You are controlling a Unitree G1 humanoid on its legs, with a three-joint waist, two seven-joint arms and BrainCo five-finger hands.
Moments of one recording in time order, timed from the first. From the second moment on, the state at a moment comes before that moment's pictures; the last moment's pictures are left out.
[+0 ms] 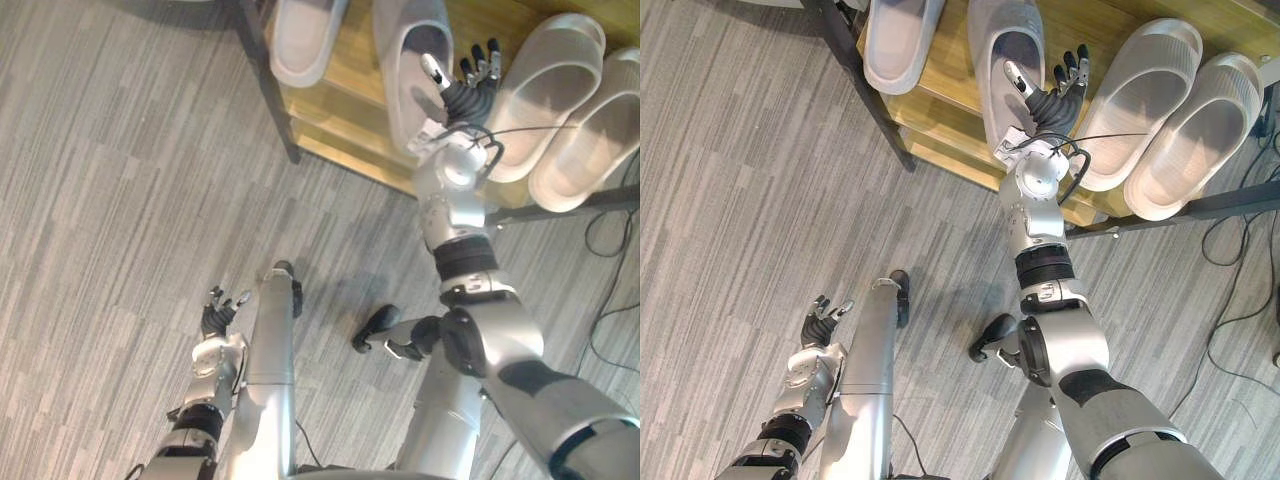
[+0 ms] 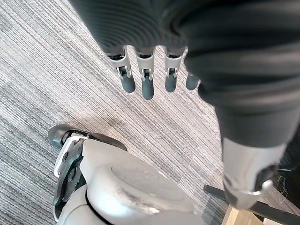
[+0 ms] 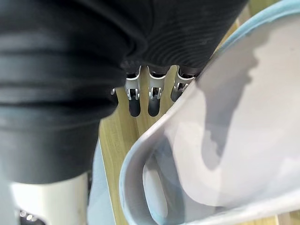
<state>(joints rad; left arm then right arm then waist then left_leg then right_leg) -0.24 0.14 0.06 0.81 -0.39 -0.23 0.17 -1.10 -0.11 -0.12 0.67 0.41 -0.21 -0.49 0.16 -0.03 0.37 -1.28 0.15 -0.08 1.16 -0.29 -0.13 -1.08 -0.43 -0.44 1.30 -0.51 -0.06</state>
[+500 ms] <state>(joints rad) -0.25 0.09 0.07 0.79 -0.39 -0.23 0.20 -1.14 -0.04 -0.11 0.70 0.72 -0.25 -0.46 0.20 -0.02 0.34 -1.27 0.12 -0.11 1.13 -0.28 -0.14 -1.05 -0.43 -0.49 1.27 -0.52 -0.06</state>
